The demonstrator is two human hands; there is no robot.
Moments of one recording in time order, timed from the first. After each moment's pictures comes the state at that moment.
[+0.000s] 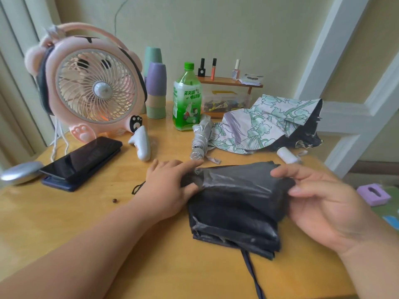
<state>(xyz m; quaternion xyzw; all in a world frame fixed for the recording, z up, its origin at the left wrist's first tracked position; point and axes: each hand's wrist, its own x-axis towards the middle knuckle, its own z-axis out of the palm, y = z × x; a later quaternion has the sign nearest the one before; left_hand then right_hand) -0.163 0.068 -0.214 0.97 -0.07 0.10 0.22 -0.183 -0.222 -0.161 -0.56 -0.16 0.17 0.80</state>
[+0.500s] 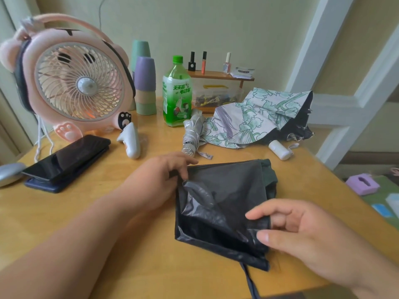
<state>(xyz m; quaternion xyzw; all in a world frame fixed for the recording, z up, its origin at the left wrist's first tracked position) -0.155 0.078 -0.207 0.90 -0.21 0.13 0.35 -0.239 -0.215 -0.153 -0.84 -0.13 0.18 0.49</state>
